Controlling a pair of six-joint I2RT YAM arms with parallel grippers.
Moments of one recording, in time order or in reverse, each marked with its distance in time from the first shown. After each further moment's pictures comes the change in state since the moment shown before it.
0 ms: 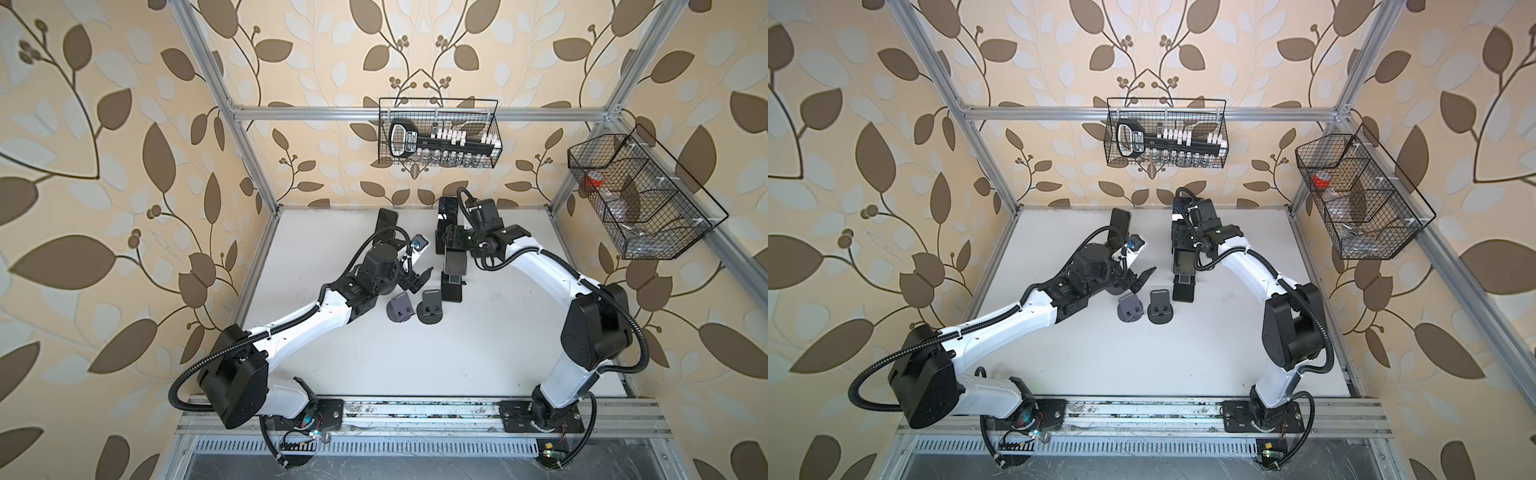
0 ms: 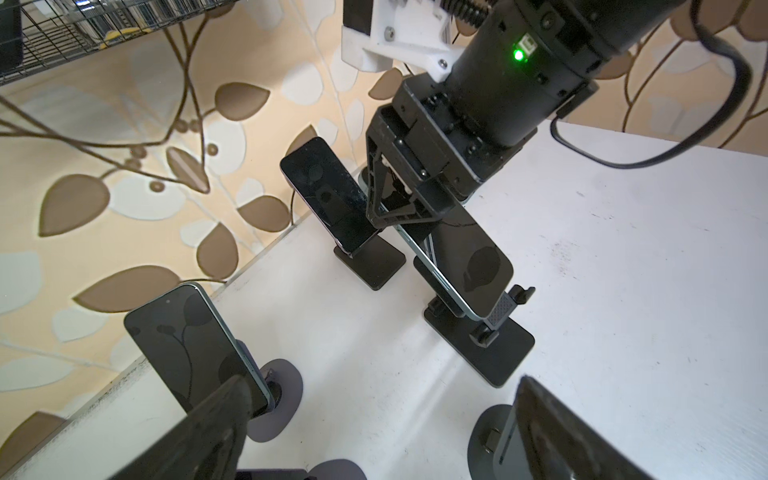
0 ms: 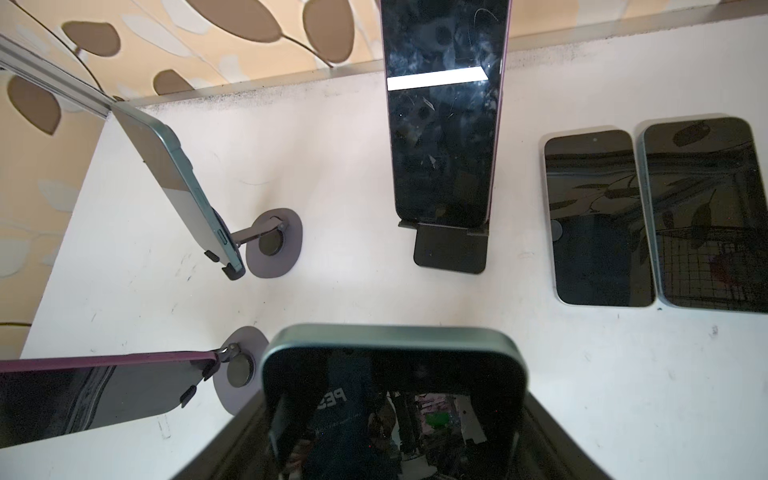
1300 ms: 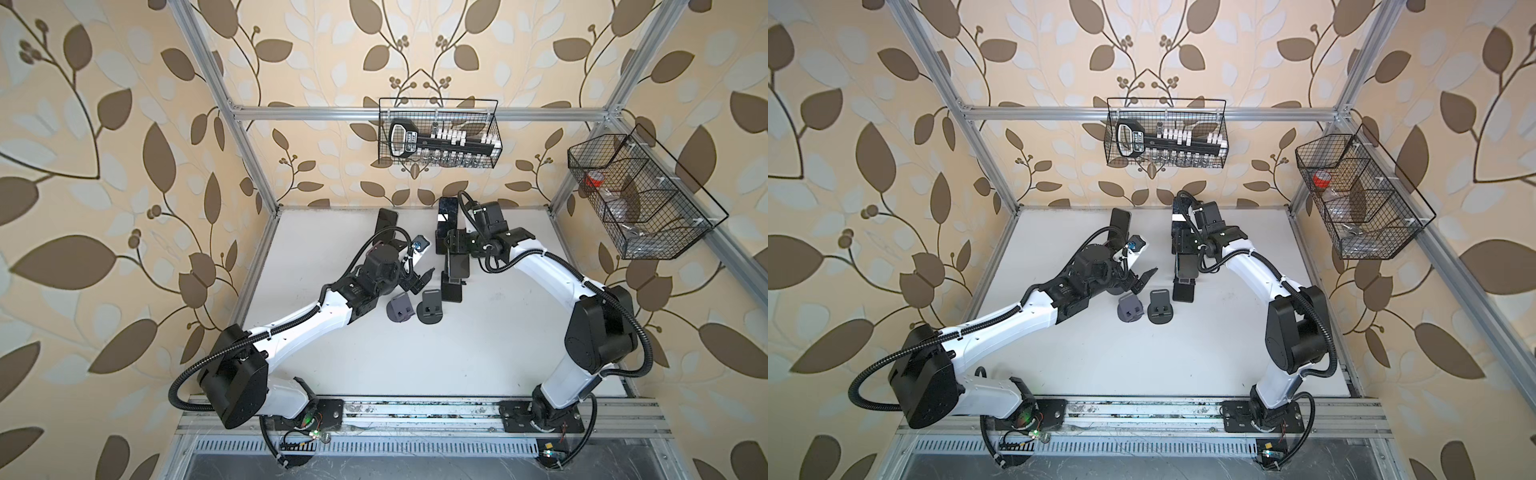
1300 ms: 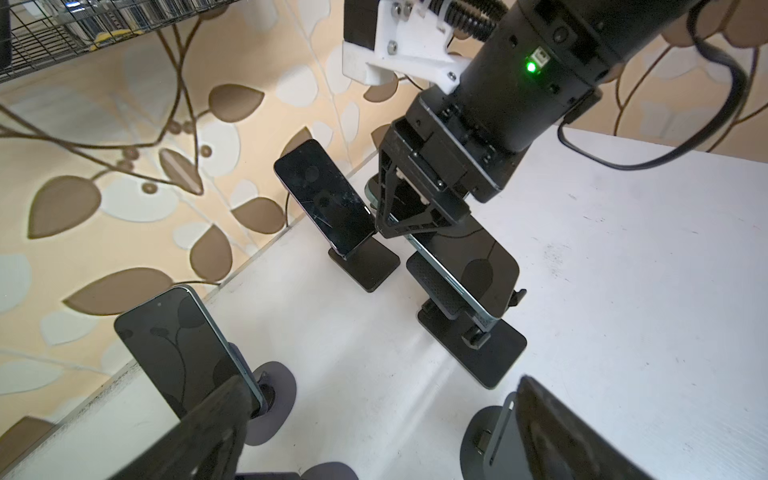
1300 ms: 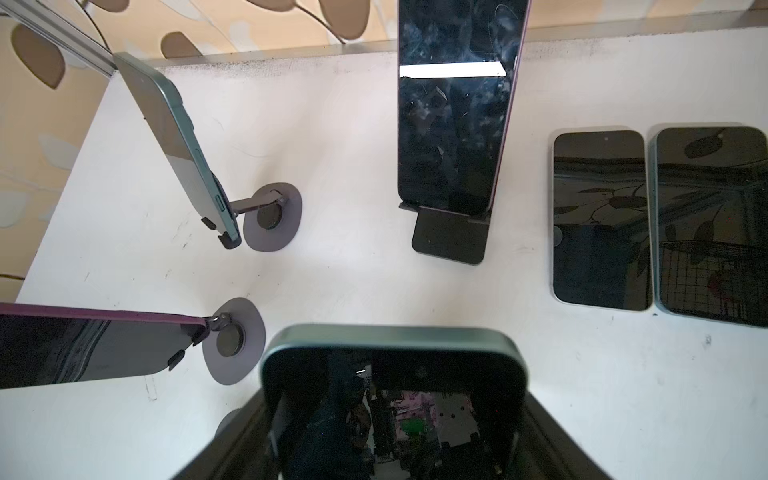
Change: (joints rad) left arm -0.013 0.000 0.000 0.002 0.000 -0.004; right arm -0.021 -0.028 -0.038 0.002 -0.053 -0.096
